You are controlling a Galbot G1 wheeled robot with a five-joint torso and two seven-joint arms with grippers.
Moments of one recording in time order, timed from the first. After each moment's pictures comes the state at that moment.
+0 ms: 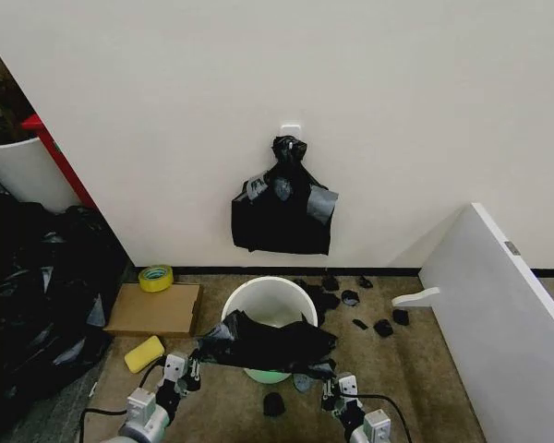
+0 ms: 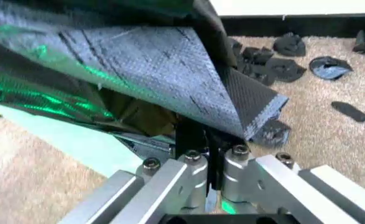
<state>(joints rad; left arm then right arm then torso) 1.56 -0.85 -0.23 -1.92 -0.54 -0.07 -0.19 -1.59 1.23 0.14 1.80 0.28 0.05 0.12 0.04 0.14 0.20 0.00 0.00</state>
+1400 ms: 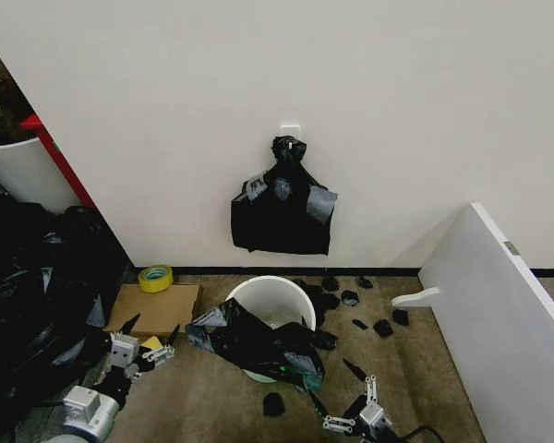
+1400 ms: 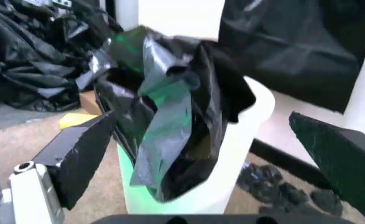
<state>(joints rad) 1.80 -0.83 -0.56 -2.00 -0.47 -0.21 -0.10 -1.74 1.20 0.38 1.75 0.11 0.62 -0.38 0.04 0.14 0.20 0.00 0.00</state>
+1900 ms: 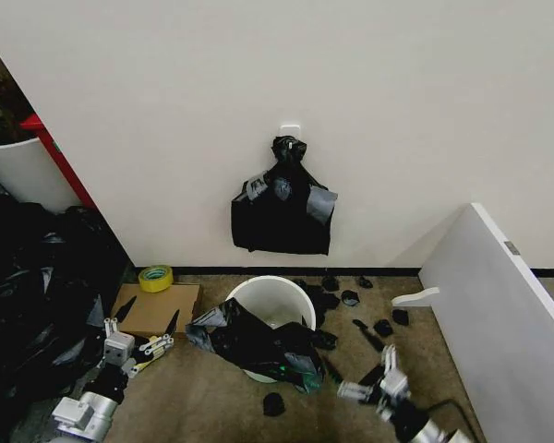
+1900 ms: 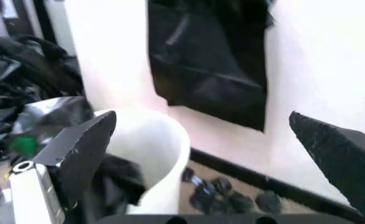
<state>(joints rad) 1.80 -0.94 -0.61 -2.02 -0.31 -0.41 -0.05 -1.76 1.13 0.48 1.97 0.27 0.47 -0.36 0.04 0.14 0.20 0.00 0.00</state>
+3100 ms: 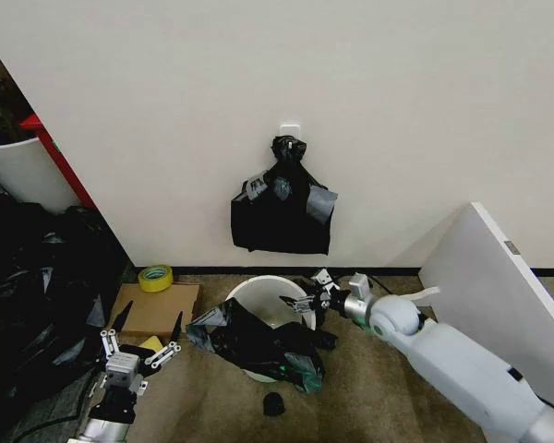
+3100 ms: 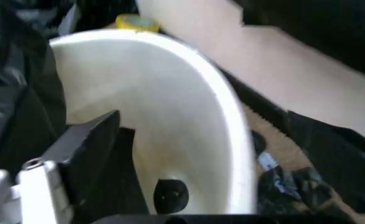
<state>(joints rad) 1.87 -1.17 -0.63 -2.09 -0.08 -0.52 -0.07 -0.60 0.95 -0.37 1.44 0.65 -0.17 -0.37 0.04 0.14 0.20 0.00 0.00</state>
